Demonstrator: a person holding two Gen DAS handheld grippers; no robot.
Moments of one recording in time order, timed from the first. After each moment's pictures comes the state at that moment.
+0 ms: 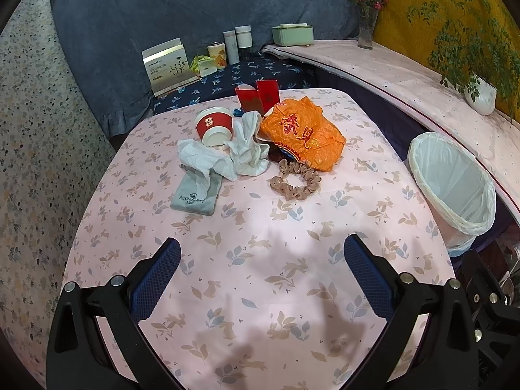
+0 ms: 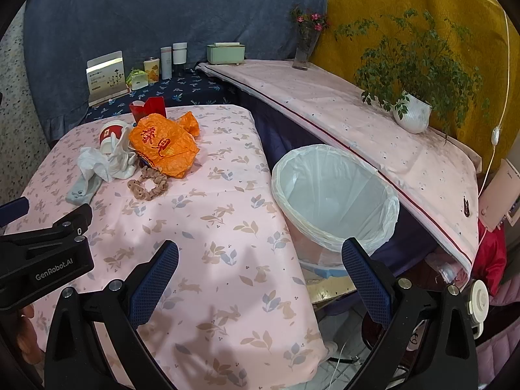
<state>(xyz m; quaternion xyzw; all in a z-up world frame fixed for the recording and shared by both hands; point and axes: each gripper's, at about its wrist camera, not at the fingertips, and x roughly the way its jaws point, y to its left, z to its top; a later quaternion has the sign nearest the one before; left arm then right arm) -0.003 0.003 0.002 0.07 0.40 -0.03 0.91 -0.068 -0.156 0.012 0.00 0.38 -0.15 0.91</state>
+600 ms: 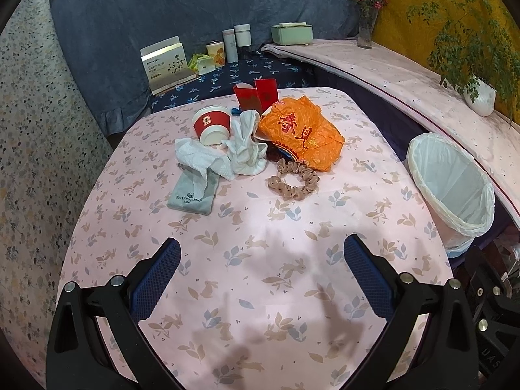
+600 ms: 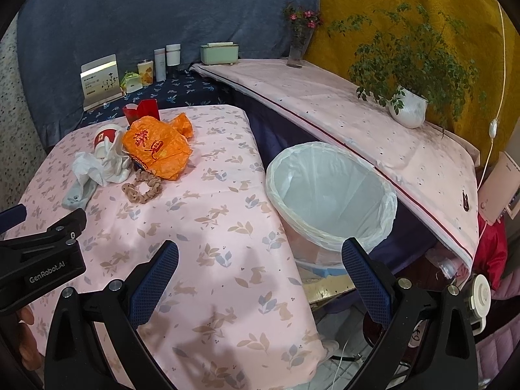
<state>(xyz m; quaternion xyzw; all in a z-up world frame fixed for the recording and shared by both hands) 0.000 0.001 -0.001 0.07 0.40 -0.04 0.91 -0.066 -0.166 0.008 0.01 0.38 -0.16 0.91</state>
